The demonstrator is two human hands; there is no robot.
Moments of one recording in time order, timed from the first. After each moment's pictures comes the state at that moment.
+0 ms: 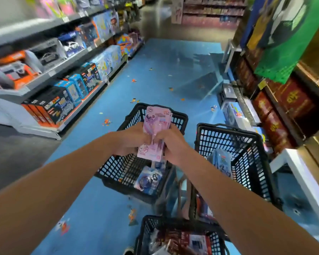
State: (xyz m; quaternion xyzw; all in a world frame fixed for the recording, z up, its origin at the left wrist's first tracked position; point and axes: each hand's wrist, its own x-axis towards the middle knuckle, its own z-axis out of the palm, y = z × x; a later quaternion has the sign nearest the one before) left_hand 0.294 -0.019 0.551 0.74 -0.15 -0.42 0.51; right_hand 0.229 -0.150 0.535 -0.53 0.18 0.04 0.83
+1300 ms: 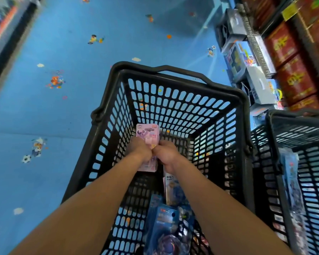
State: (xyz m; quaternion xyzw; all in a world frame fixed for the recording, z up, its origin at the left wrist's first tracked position) left_hand 0.568 -0.088 0.172 0.89 0.05 -0.37 0.27; right_hand 0.507 -0.167 0.181 -0.56 0.47 0.15 0.66
